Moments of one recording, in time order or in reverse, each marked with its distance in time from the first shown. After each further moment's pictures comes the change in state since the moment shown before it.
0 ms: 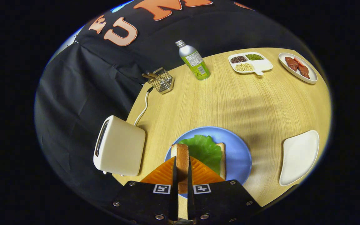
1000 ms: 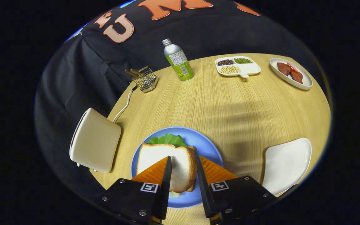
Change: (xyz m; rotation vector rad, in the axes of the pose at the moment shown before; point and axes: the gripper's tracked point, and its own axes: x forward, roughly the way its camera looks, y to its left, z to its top) arm 0.009 -0.055 0.002 -0.129 -0.091 -0.128
